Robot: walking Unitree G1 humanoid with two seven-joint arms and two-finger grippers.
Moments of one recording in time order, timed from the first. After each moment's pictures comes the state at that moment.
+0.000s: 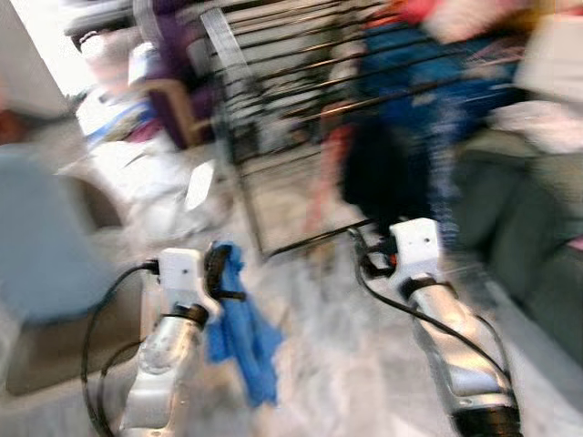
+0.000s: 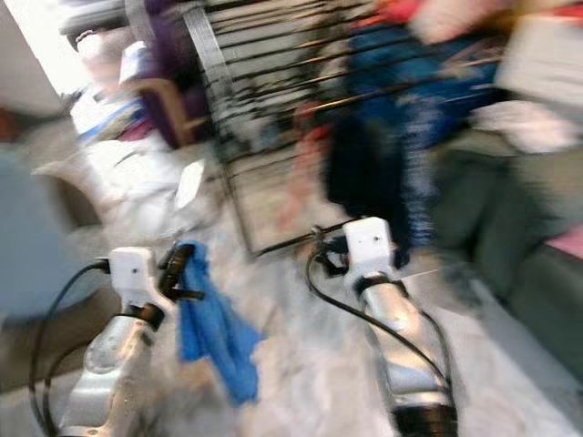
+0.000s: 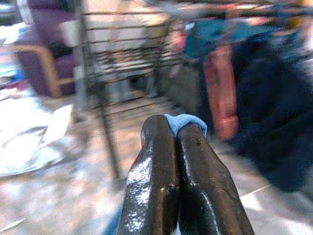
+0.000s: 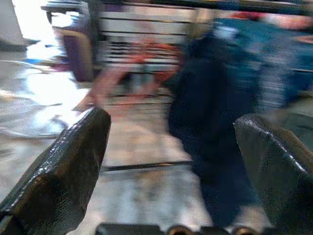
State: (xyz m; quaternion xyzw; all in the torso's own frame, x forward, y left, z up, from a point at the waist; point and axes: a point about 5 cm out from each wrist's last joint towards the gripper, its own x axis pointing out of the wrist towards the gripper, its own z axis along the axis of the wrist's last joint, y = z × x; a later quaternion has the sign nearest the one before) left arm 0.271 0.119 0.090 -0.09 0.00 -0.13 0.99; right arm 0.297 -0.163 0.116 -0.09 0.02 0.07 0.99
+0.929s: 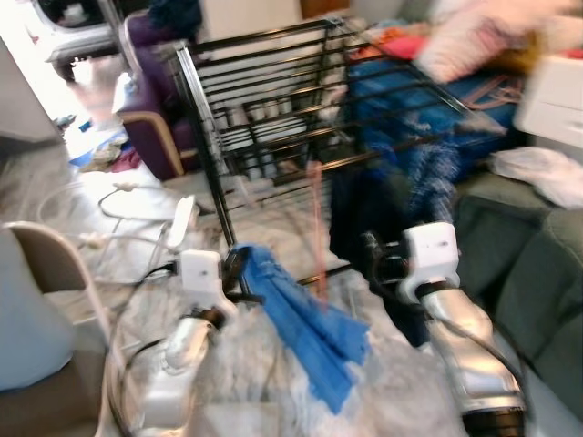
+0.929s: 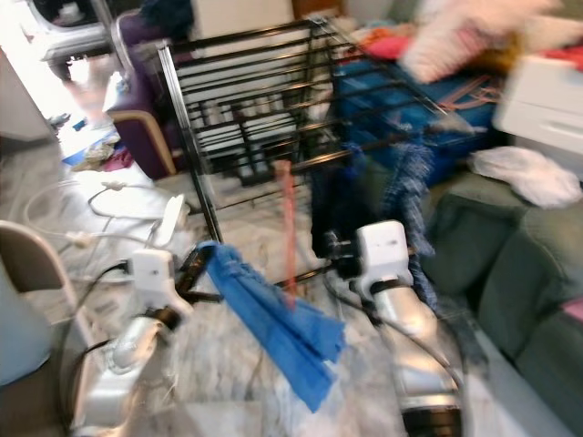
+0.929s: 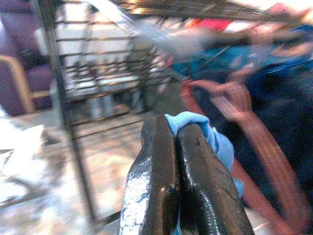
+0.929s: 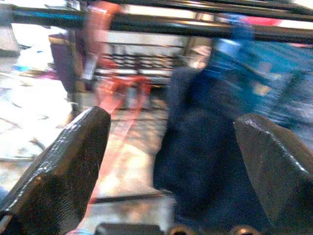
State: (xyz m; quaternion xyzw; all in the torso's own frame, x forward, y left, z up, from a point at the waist) left arm 0.269 0.134 0.084 -0.08 0.01 -0.10 0.99; right arm 0.298 -0.143 0.114 -0.07 0.02 0.10 0.99
